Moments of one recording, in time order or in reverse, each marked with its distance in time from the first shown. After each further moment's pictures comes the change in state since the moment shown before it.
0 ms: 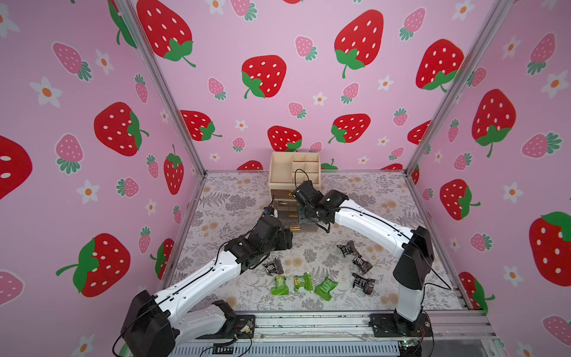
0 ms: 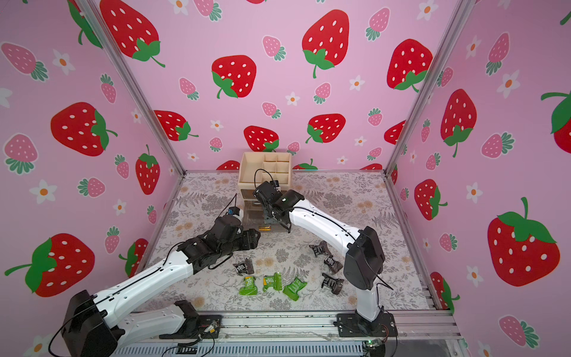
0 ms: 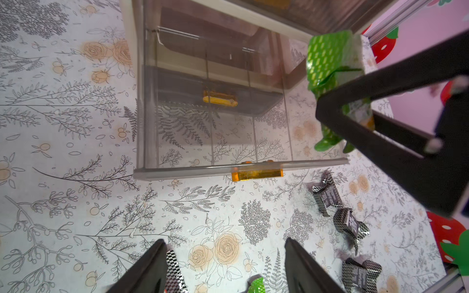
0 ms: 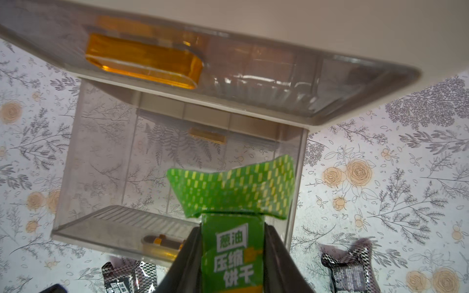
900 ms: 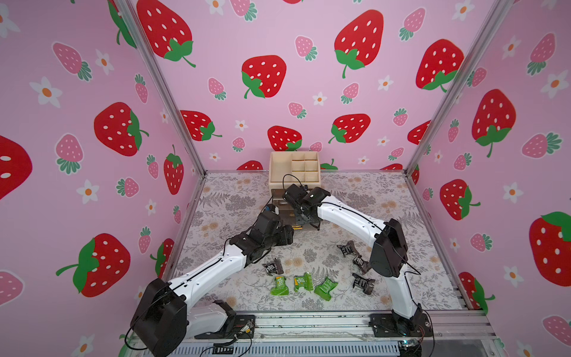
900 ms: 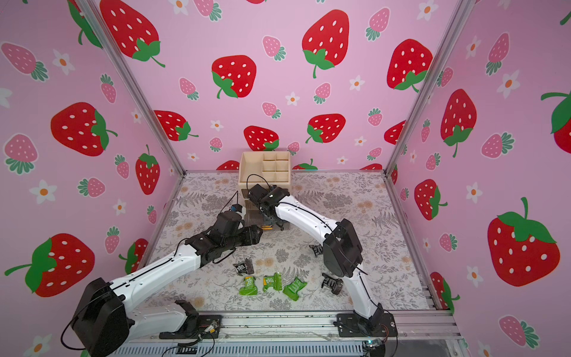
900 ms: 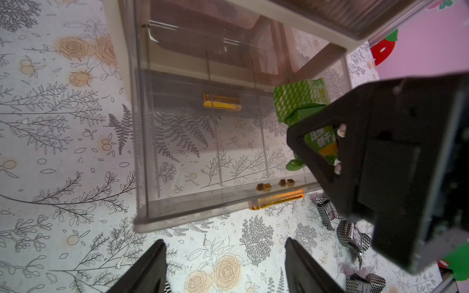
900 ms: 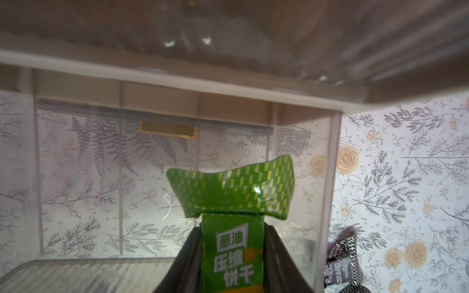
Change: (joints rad) left arm 0.079 0.082 -0.023 0.123 0.084 0.032; right arm -0.013 0.233 0.215 -0.211 0.067 0.052
